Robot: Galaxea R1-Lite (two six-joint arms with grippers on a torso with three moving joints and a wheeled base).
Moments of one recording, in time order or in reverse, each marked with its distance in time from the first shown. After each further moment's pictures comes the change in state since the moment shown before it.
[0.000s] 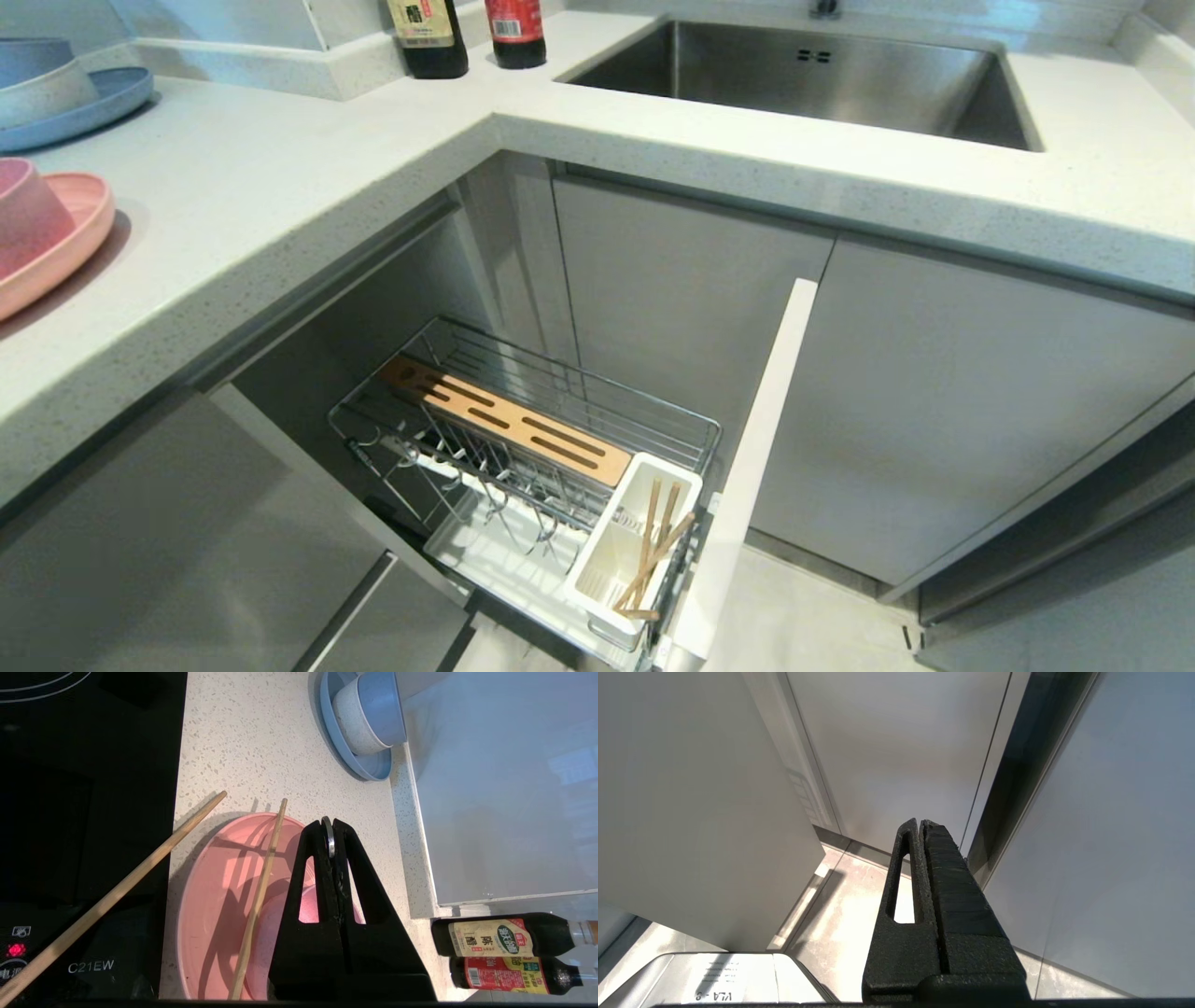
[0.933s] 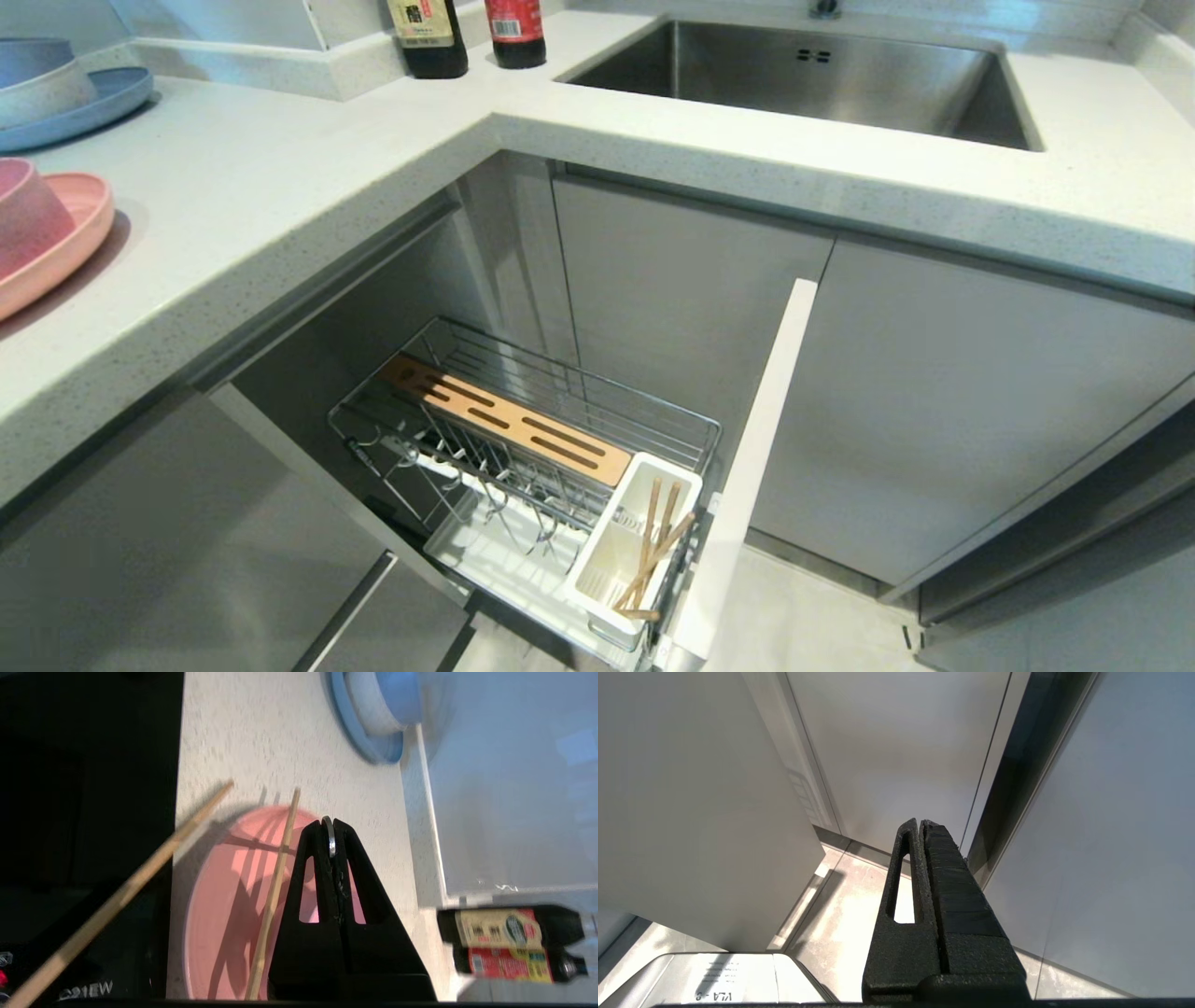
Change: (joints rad) left arm 0.000 0.038 0.067 -0.064 -0.074 -0.003; right arm 0.000 0.000 0.000 0.000 0.000 0.000
